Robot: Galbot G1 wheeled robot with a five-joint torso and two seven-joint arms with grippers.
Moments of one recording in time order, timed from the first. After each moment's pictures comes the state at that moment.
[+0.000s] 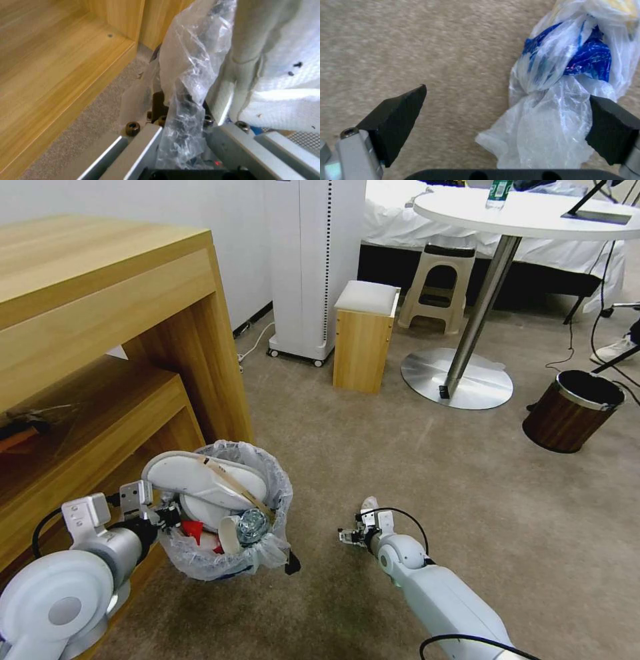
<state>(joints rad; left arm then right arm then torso) 1.48 -0.94 -0.73 -2.37 -1.33 0.74 -0.75 -0.81 1.29 -0.08 1.10 0.62 -0.42 0.17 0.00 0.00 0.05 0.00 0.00</state>
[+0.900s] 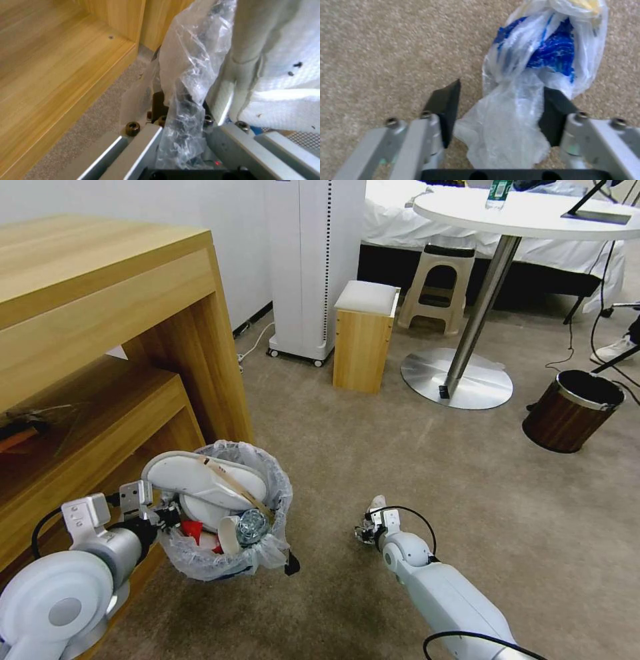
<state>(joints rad) 1.48 -0.94 -0.73 -2.37 -1.32 0.74 -0.75 -0.81 1.28 -0.06 1.09 0.59 -0.47 0.20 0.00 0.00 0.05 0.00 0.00</state>
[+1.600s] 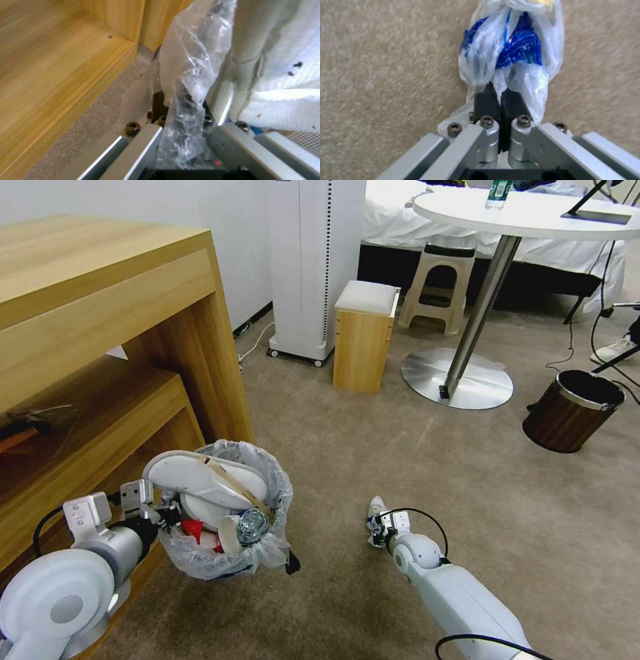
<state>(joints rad) 1.47 -0.94 -0.72 -2.36 -1.32 0.74 -0.75 -0.84 1.21 -0.05 1.15 0.58 -0.48 0.20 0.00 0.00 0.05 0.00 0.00</state>
